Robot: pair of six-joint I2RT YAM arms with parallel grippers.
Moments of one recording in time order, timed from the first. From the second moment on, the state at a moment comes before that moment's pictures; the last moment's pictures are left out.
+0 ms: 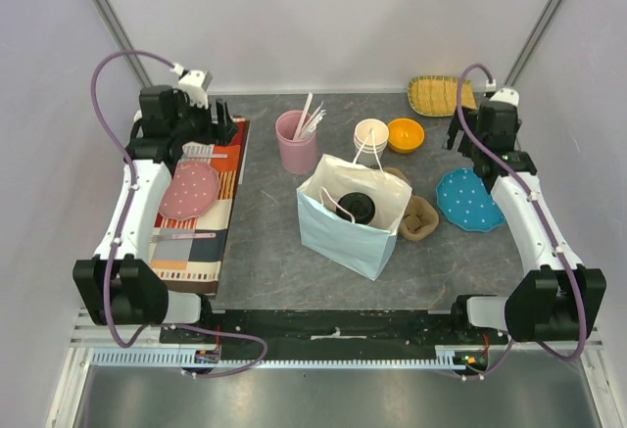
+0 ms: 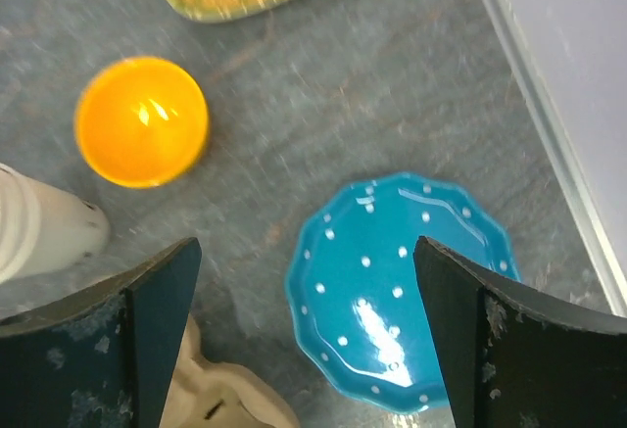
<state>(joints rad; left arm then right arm) -0.02 1.37 1.37 -0.45 0.41 0.09 0.00 1.30 1.19 -0.42 0.24 0.21</state>
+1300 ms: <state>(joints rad) 0.09 1.32 0.34 0.76 0.37 0.00 0.00 1.19 0.43 0.41 0.25 0.21</state>
